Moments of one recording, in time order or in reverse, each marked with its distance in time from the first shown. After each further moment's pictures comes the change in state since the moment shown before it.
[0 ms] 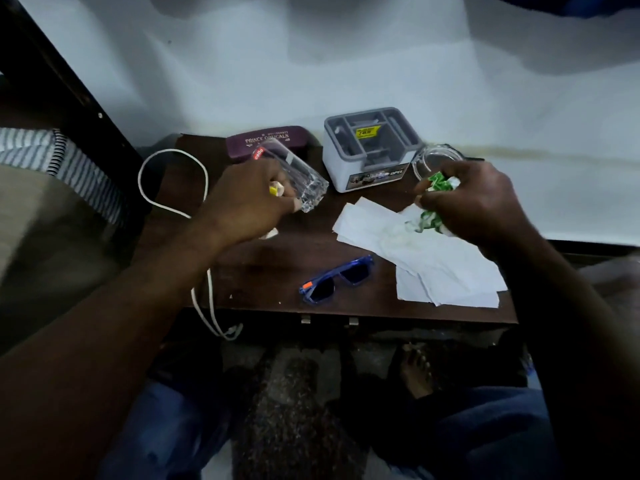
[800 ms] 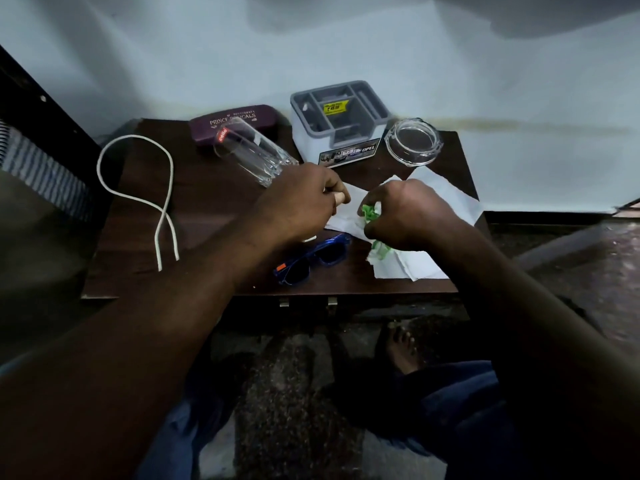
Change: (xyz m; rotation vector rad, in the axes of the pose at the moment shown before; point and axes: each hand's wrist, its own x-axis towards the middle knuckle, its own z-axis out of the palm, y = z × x) left_hand -0.003 0.062 0.067 -0.111 -0.213 0.177; right_hand -0.011 0.011 0.034 -0.603 -0.368 -0.161
